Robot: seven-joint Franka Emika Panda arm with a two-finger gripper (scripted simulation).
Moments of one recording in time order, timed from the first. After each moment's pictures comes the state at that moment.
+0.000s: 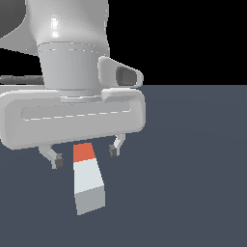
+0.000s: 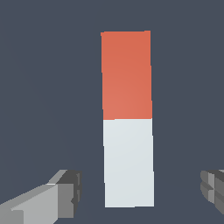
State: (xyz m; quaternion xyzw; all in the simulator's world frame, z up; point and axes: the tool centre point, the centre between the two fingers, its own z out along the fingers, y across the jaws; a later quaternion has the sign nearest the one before) arm -0.062 -0.114 0.079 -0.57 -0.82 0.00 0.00
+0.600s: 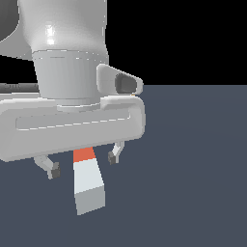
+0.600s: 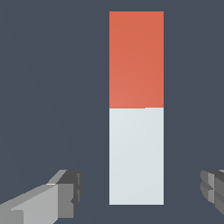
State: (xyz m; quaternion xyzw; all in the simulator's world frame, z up) arm -0.063 -0.125 0.070 -0.56 -0.83 0.00 0.00
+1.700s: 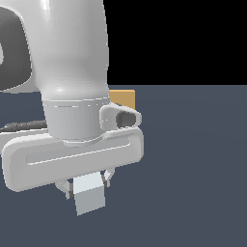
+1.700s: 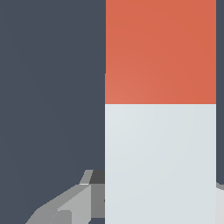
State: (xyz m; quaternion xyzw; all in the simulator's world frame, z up) arm -0.062 -0.125 0.023 -0.56 -0.83 0.00 0.00
